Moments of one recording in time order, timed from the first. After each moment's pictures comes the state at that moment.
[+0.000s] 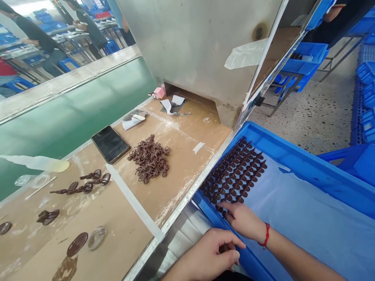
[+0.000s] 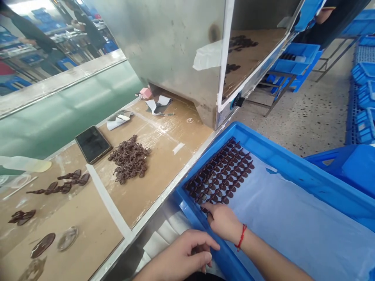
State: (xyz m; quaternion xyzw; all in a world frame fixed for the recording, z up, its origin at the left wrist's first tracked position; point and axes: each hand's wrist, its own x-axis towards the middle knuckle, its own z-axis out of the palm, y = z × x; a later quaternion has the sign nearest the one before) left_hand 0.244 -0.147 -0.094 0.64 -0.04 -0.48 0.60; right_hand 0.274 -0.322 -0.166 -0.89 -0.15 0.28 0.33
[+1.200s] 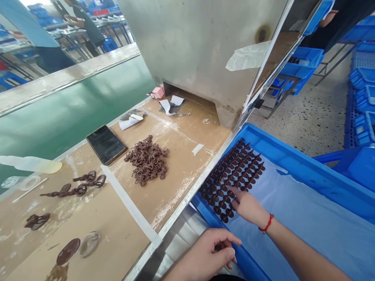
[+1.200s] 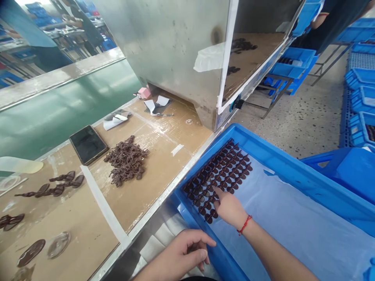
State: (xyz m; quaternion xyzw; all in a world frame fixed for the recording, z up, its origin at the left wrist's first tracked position) left_hand 0.244 -0.145 -0.101 0.61 0.03 -0.47 0.64; right_hand 0.306 -0.353 -0.192 -0.94 -0.05 0.24 0.25
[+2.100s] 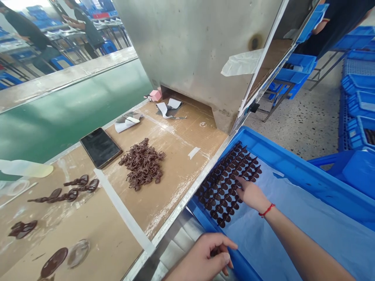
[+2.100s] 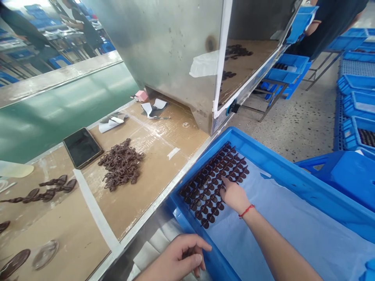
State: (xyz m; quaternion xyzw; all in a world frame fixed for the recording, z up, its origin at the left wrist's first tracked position) left_hand 0.244 -0.145 -0.100 0.62 0.05 -0.45 0.64; right_hand 0.347 -0.387 -0.199 -0.95 0.05 0.21 0.22
